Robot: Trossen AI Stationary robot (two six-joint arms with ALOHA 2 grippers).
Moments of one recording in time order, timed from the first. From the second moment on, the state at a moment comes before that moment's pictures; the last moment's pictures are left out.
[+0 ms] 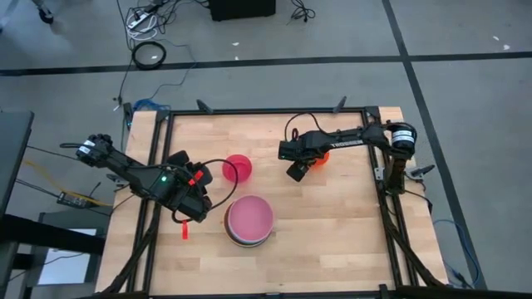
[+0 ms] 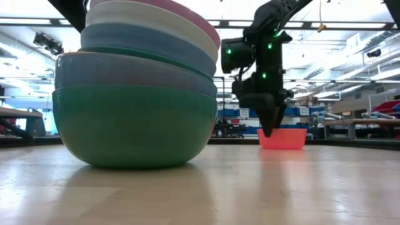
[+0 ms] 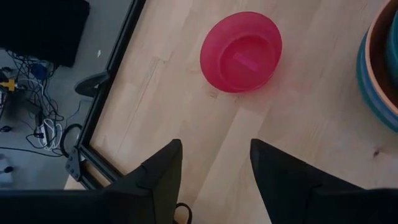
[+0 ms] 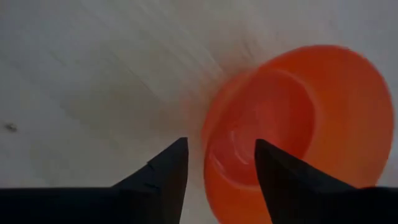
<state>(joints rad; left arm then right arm) -0.48 1.38 1.34 -1.57 -0.66 -0.90 -0.19 1.86 1.27 -0.96 0.27 0.51</state>
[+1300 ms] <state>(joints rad) -0.48 1.38 1.34 -1.56 -0.69 -0.90 0.20 1.40 1.27 -0.42 0.14 0.43</state>
